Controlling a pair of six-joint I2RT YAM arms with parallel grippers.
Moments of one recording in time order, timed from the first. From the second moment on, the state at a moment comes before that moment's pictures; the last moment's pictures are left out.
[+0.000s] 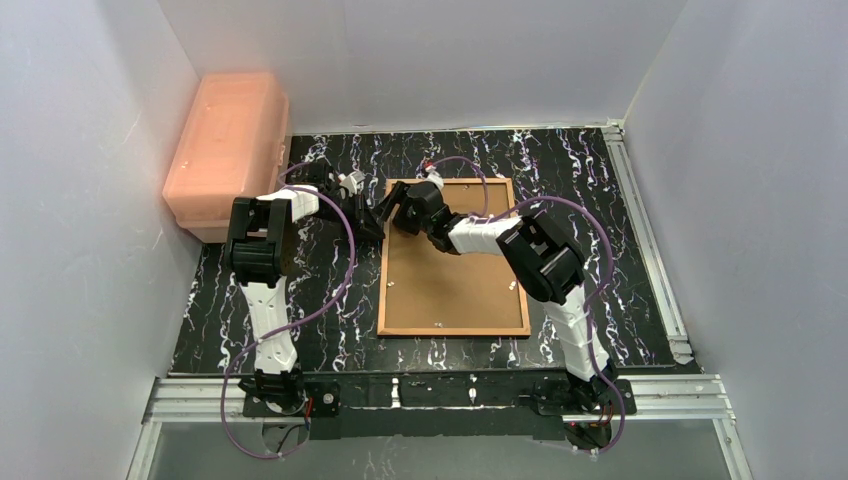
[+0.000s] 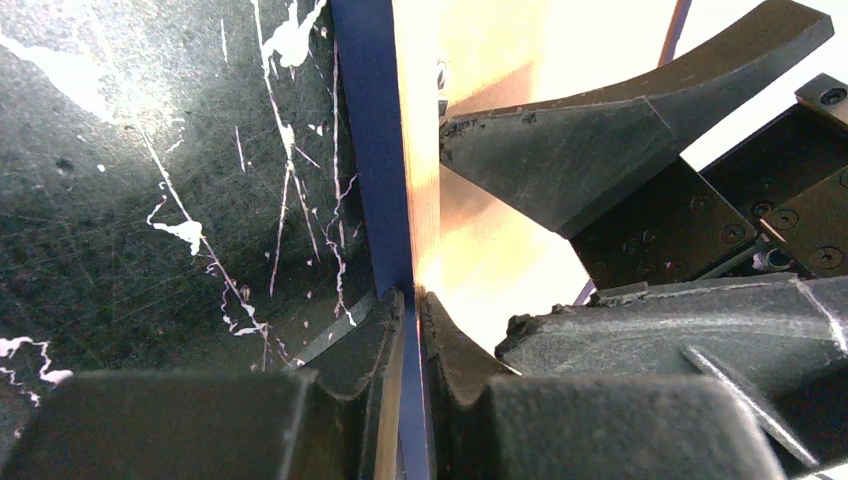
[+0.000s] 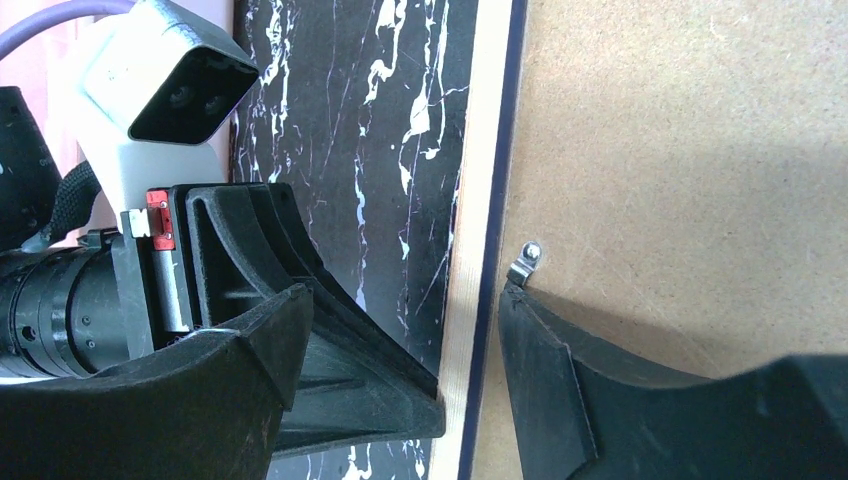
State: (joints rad) left arm -0.11 2.14 1.38 -0.47 0.85 -0.26; right arm 0.78 2.22 1.42 0.37 0.04 0.99
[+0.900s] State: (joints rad) left arm -0.11 2.12 1.37 -0.45 0.85 -0.25; right arm 0.77 2.09 1.32 0.31 0.01 0.94
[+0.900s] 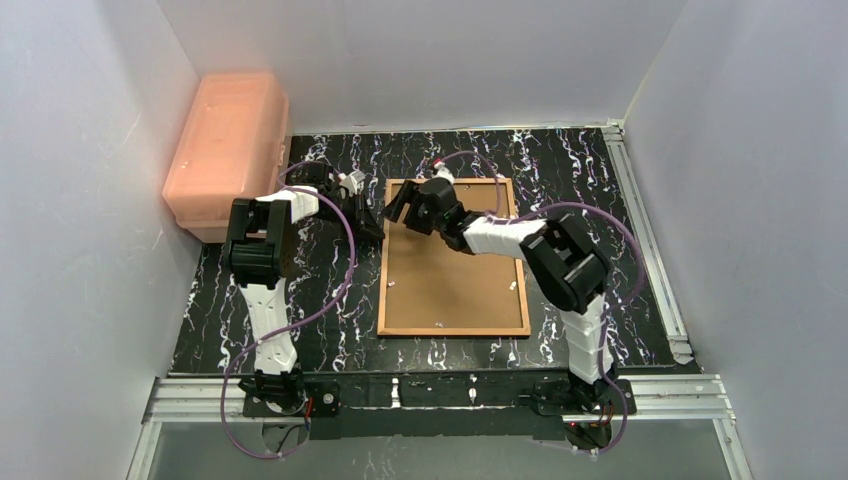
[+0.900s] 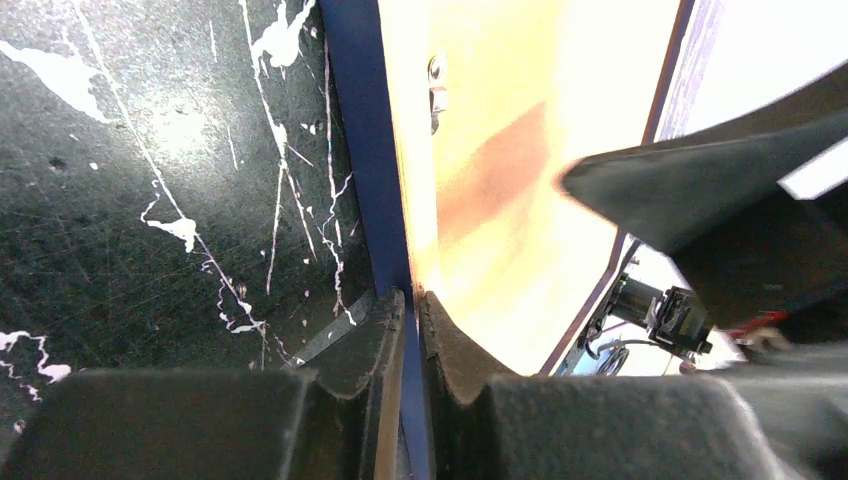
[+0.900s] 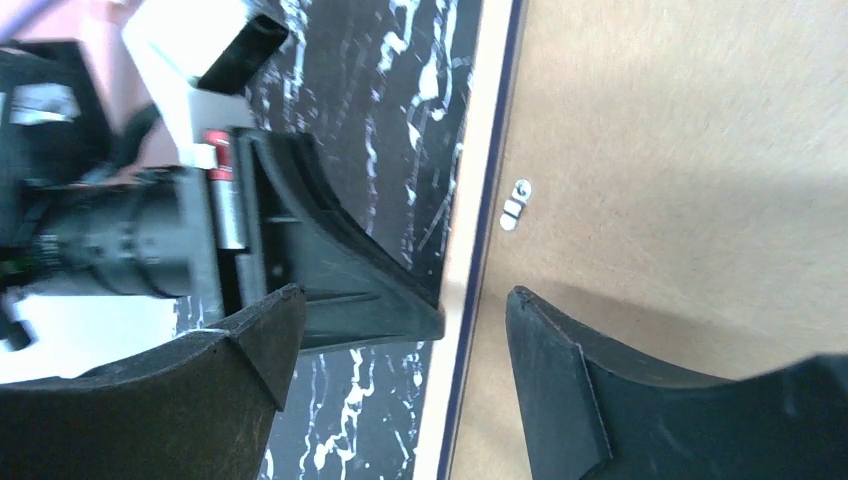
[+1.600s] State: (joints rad) left arm -0.11 2.09 1.33 -0.49 0.86 -0.21; right arm 0.46 1.72 1.07 0.00 0.11 0.63
